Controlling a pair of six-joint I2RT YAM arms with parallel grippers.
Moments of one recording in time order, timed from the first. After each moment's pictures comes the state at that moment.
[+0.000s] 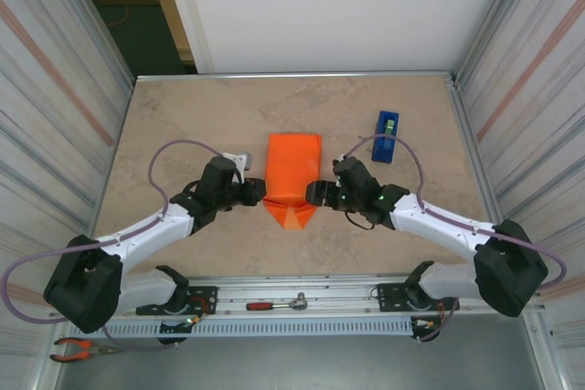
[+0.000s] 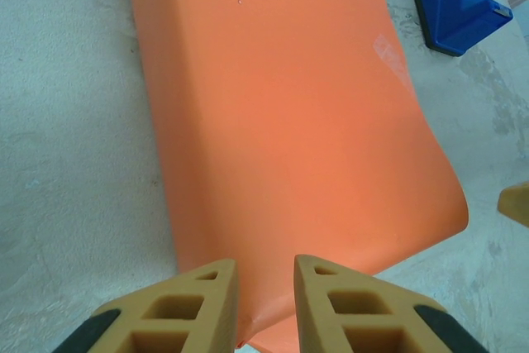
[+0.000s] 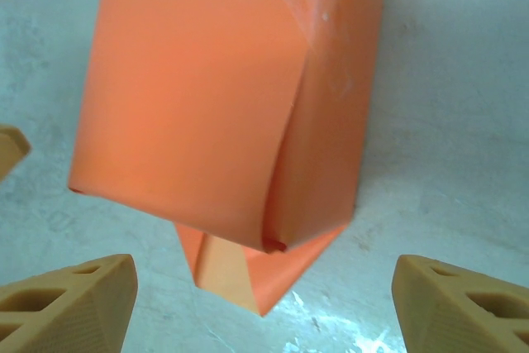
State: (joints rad) left arm -0.57 1.20 0.57 -0.04 0.17 -0.52; right arm 0.76 1.25 0.70 -0.26 -0.04 0.79
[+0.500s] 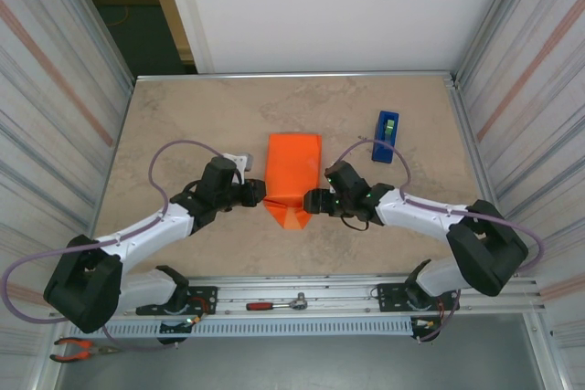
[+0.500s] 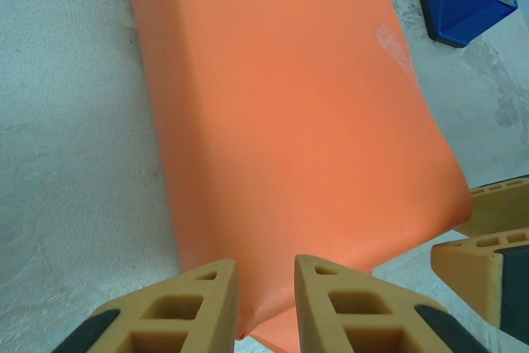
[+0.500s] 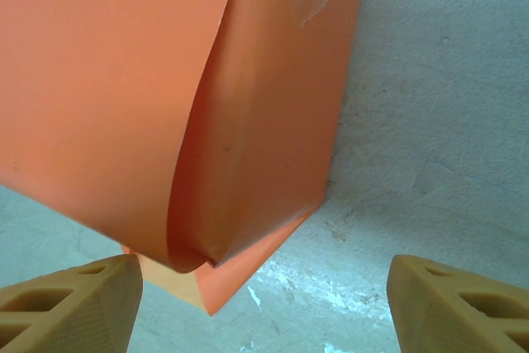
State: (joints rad) left arm -0.57 1.20 0.58 -0.06 0.18 -0.51; right arm 0.75 1.41 0.69 -0.22 -0.08 0.75
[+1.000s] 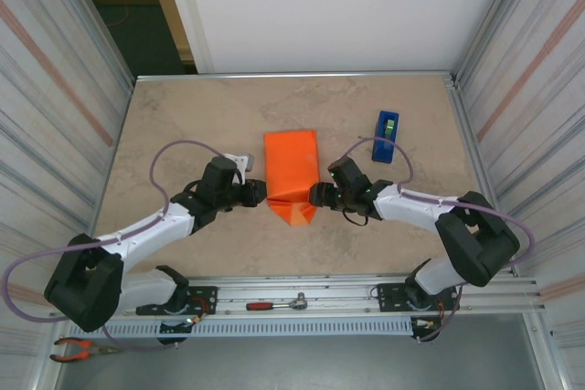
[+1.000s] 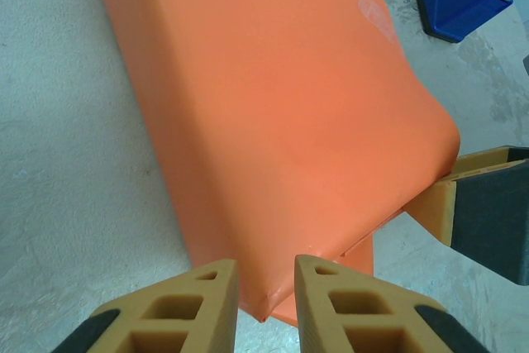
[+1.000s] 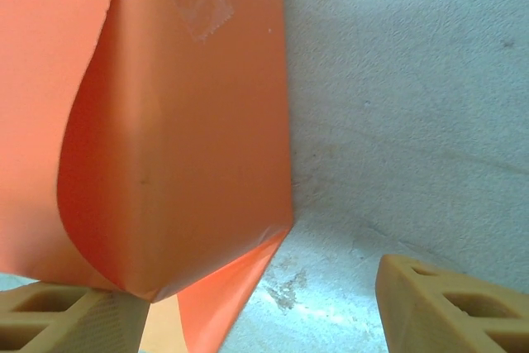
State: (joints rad) left arm -0.57 1.21 0.58 -0.05 0.20 -0.51; right arm 0.68 1.47 0.69 -0.16 -0.04 0.76
